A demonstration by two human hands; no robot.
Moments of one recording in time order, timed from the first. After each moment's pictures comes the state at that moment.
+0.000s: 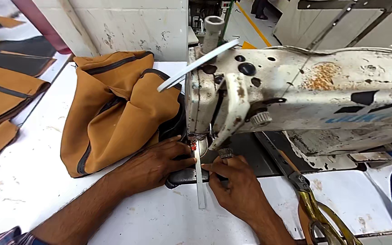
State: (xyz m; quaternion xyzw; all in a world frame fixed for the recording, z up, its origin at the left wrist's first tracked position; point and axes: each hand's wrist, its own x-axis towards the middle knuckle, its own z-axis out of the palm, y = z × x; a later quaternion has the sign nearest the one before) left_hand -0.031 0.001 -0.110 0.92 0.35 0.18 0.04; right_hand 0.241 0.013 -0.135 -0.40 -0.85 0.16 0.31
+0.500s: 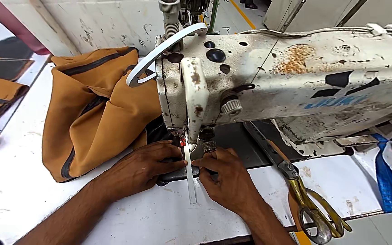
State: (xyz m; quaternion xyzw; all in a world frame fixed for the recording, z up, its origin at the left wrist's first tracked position) left_hand -0.032 -0.004 -0.115 0.92 0.33 0.20 0.08; right_hand 0.240 0.013 -0.131 -0.39 -0.85 0.17 0.32
